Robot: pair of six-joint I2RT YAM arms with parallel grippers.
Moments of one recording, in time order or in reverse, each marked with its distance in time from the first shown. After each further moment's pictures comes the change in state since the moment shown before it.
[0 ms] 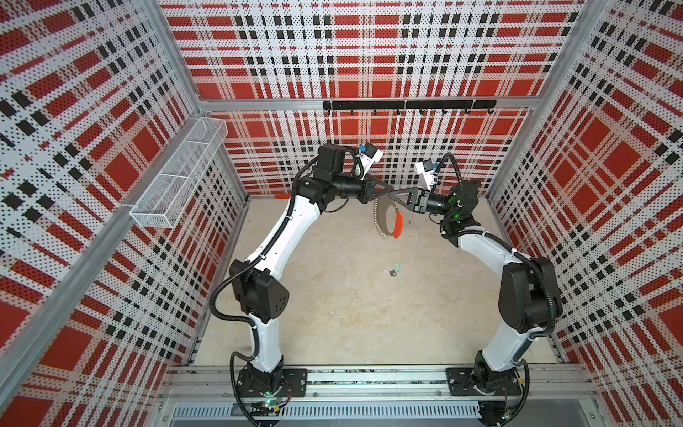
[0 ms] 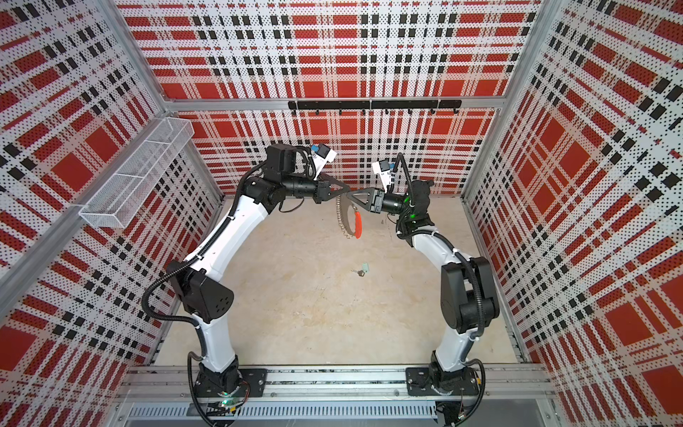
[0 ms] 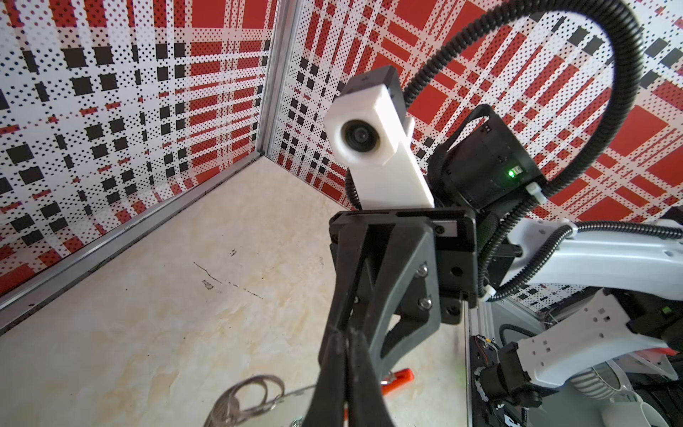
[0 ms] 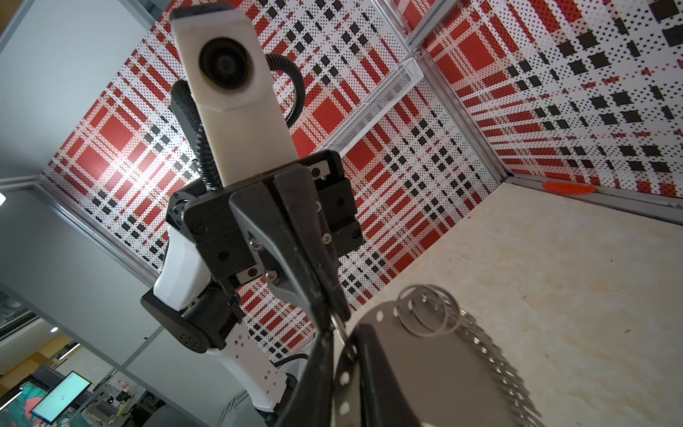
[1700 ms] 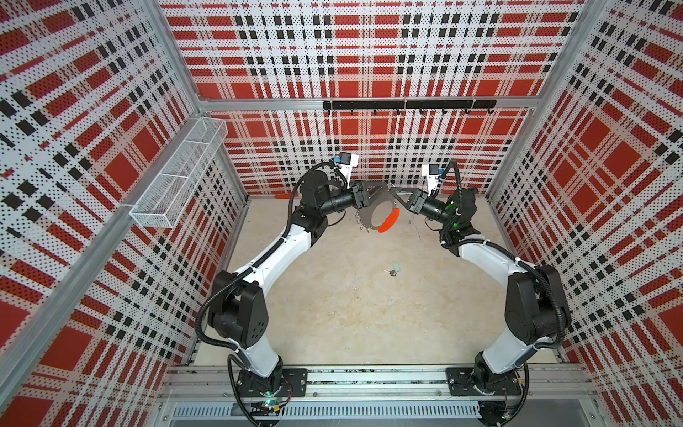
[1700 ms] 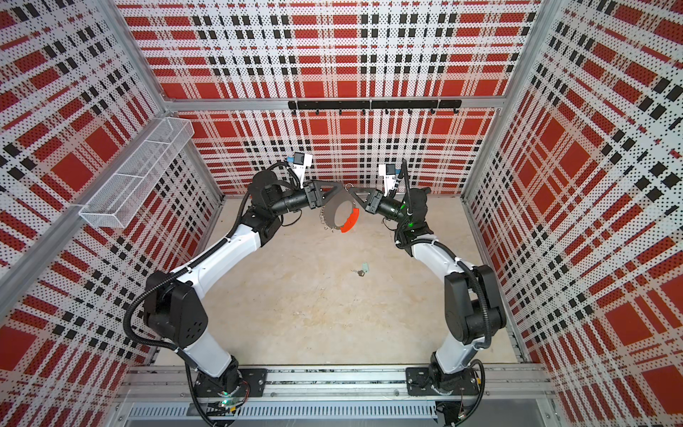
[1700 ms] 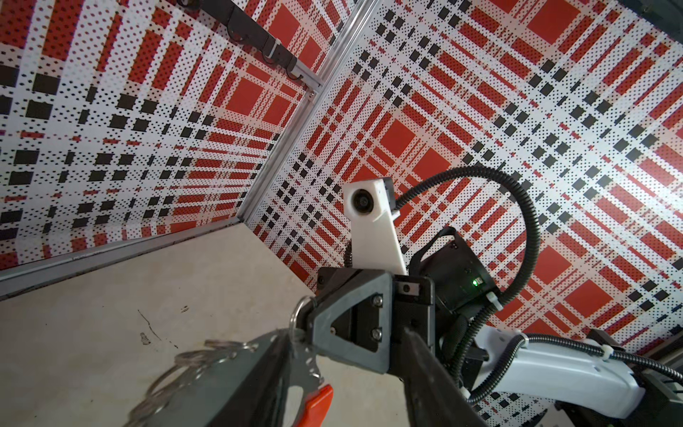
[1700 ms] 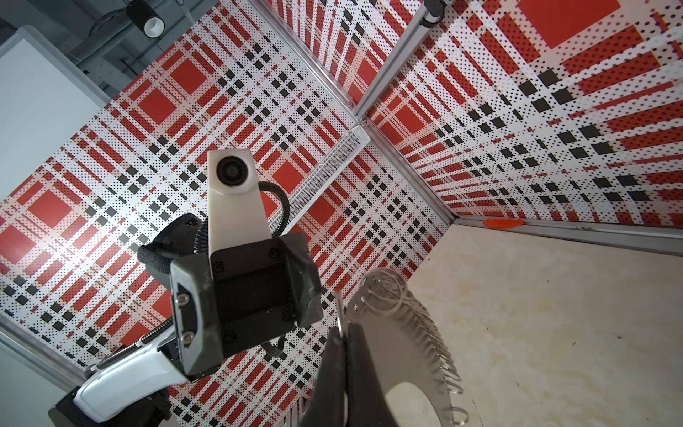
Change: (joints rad) left arm 0.027 -0.247 -0.655 0.925 -0.076 -0.584; right arm 0.042 -0.096 -0.126 -0.026 0.319 -0.039
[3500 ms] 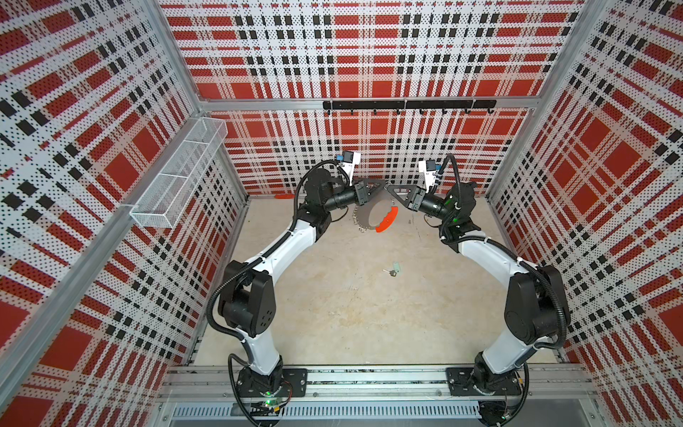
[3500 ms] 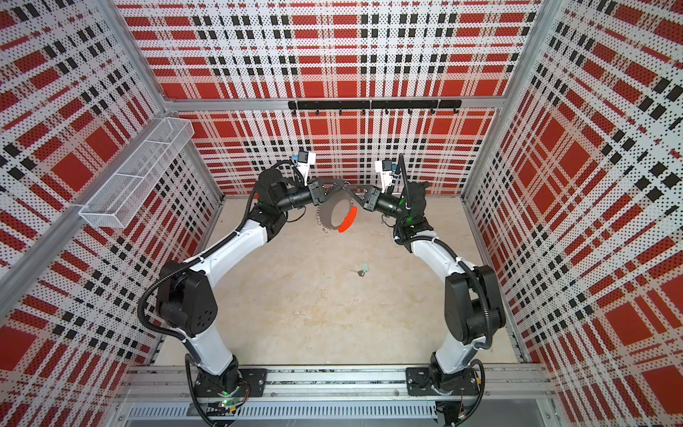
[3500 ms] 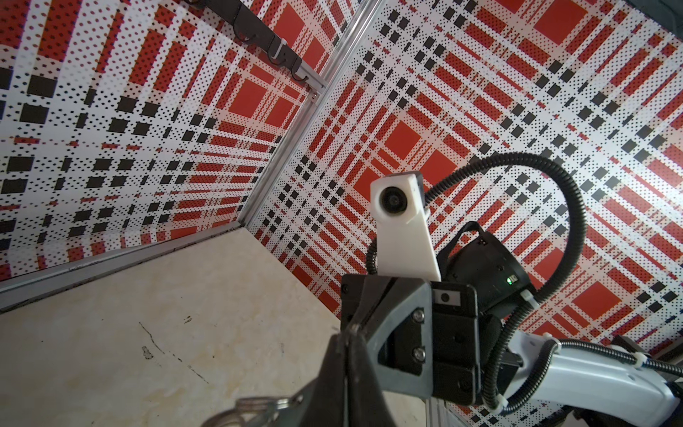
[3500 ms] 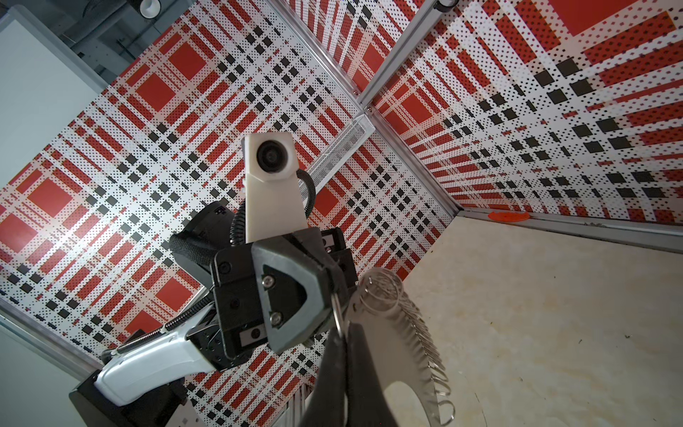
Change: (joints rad) left arm 0.001 0.100 0.059 0.043 0.024 -0.024; right arm 0.012 0.012 0.068 -0.103 -0.044 -0.035
